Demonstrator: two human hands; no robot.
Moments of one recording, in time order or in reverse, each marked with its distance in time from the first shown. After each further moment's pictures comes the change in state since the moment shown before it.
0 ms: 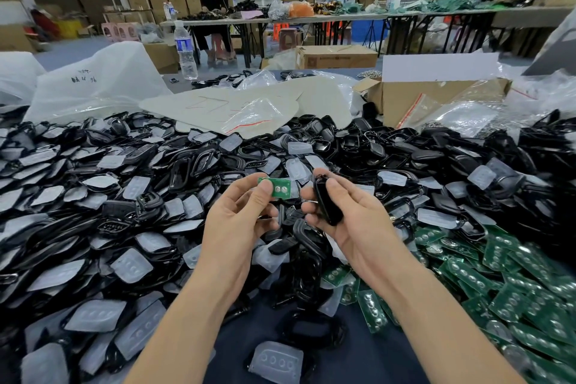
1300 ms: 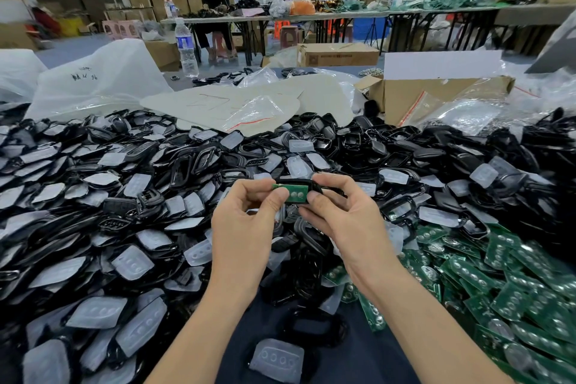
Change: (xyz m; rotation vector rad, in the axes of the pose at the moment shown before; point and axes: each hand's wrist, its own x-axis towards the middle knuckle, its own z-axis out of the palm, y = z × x) left_hand -0.008 -0.011 0.007 0.475 0.182 0.250; right_hand -0.005 0.013 0.005 -0.120 0.063 -0.122
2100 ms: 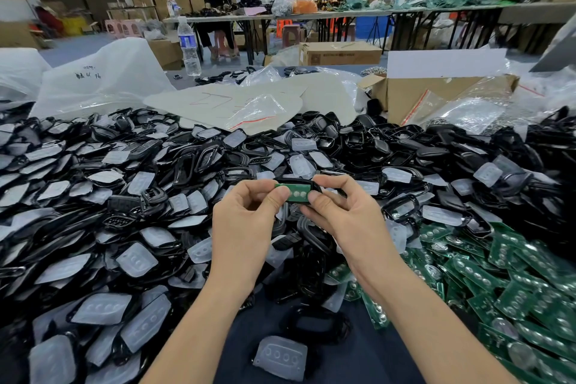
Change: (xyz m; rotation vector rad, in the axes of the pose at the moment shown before) left_hand 0.006 -0.002 -0.003 -0.005 -0.009 -0.077; right_hand 0.001 0.002 -0.003 -0.036 -0.040 0.009
